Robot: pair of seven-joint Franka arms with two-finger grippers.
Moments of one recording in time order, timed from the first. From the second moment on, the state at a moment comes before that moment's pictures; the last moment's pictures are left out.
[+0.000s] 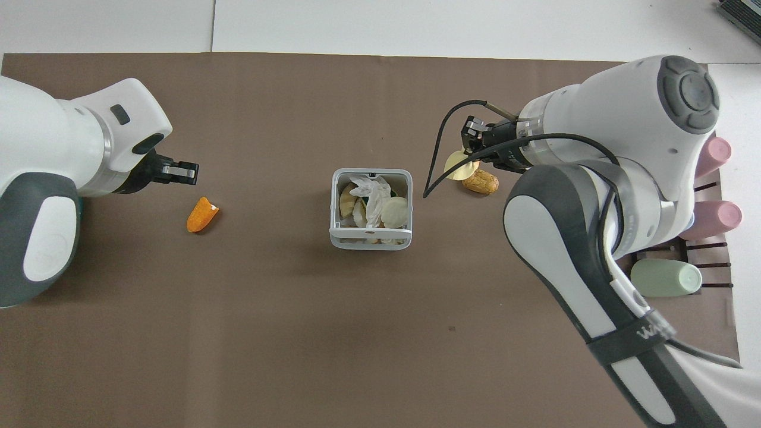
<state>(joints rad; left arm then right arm) -0.25 0.00 0.02 -1.77 -0.02 1.92 0.00 0.23 0.25 0.09 -1.64 0.26 2.10 0.69</state>
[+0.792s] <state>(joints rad) -0.12 0.05 0.02 -1.90 -0.02 2.18 0.11 0.41 0.40 0.10 -1.56 0.27 2.14 0.92</state>
